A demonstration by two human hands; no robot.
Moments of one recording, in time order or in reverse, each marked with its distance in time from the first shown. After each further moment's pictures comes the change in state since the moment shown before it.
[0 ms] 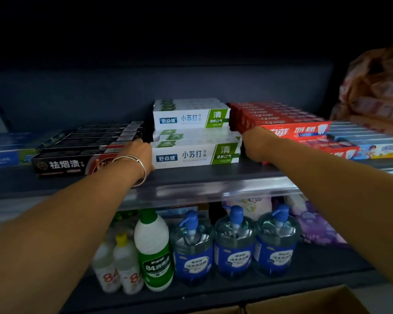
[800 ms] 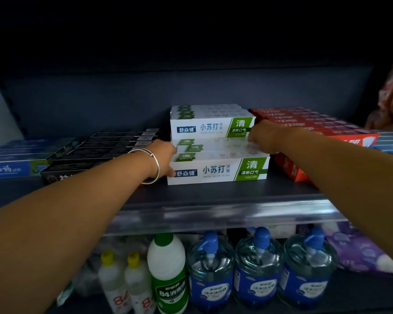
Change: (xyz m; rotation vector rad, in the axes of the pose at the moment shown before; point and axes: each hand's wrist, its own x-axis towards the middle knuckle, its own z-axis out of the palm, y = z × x) left_hand 0.040 -0.010 -0.014 -0.088 -0.098 0.216; right_hand 0.094 -0.003 -0.004 -0.099 -0.023 -0.151
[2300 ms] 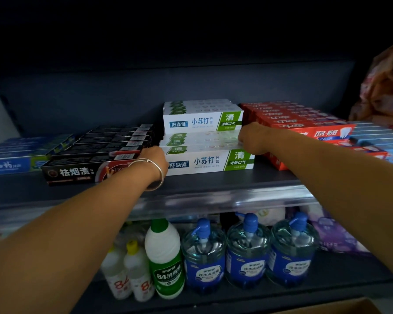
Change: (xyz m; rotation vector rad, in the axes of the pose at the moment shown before) left_hand -0.016 0.017 0.021 -0.263 0.075 -0.327; right_hand -0.030 -0.014 0.002 0.160 -0.024 0.001
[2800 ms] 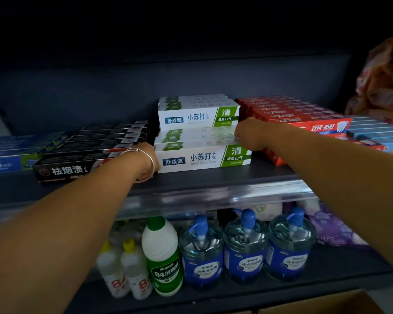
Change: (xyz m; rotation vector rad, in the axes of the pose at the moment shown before) left_hand 0.013 -0.013 -0.002 -0.159 -0.168 -0.045; right_hand 0.004 0.003 0.003 0.010 -0.001 -0.024
